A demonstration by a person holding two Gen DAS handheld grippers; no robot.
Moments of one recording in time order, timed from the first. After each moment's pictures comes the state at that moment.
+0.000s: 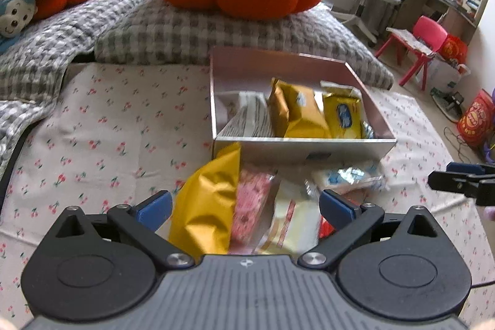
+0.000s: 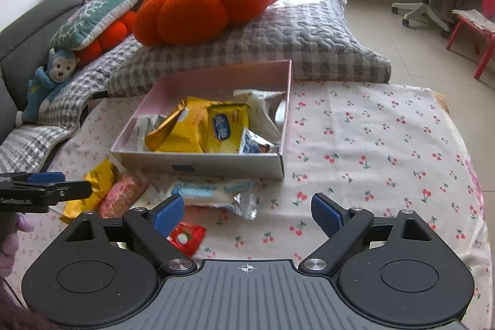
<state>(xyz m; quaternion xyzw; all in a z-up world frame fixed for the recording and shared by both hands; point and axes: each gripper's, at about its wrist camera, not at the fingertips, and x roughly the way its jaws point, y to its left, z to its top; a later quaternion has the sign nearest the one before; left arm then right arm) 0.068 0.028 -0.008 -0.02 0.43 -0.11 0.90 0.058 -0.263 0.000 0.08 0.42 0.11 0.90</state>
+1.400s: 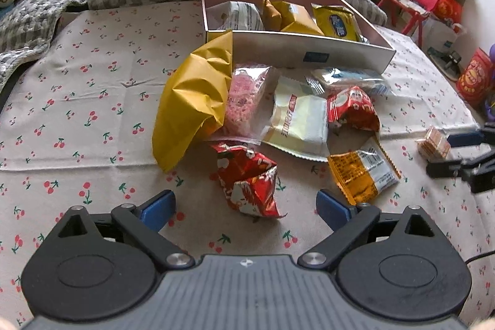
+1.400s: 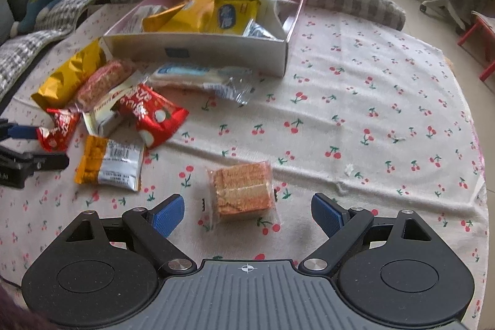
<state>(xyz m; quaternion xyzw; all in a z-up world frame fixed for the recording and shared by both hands) 0.014 0.029 -0.064 0.00 0.46 -0.13 0.88 0.018 -0.251 -0.060 -0.03 0.49 0.14 0.86</state>
